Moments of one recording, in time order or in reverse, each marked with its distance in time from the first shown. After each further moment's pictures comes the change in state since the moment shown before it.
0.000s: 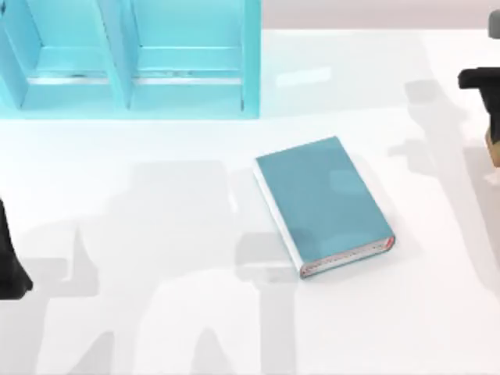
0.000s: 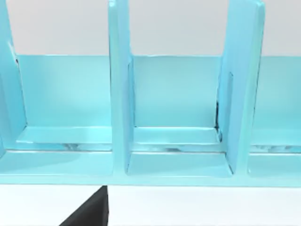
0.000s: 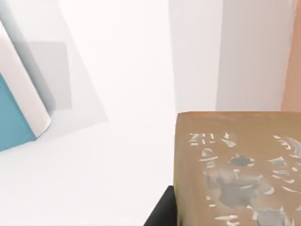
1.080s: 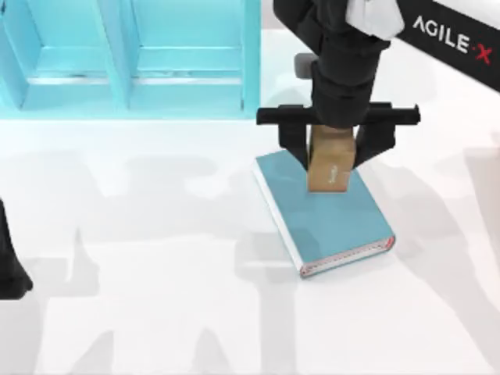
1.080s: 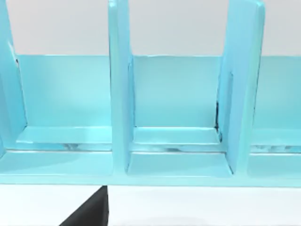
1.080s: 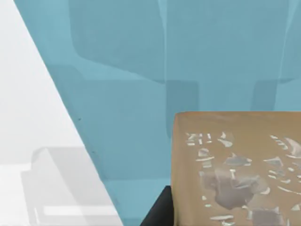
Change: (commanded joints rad) left arm 0.000 0.000 0.000 0.000 0.000 0.000; right arm 0.413 0.377 0.309 0.066 0.001 0.425
